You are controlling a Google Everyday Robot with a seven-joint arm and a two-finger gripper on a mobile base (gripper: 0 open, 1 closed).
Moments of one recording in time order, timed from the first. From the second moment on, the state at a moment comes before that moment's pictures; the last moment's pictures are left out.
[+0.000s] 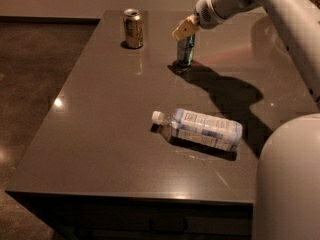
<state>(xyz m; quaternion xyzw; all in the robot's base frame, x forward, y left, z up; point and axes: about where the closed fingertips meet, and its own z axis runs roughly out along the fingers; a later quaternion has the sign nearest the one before) 0.770 -0.087 0.934 -0.40 0.82 0.14 0.38</state>
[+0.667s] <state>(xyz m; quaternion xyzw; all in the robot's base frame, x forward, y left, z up) 0.721 -0.079 0.979 -0.51 0.81 0.06 0.29</state>
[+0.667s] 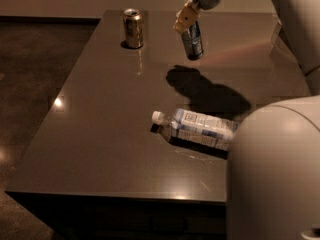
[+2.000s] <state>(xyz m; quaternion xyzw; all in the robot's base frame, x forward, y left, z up) 0.656 -0.078 0.926 -0.65 0.75 -0.03 0.08</state>
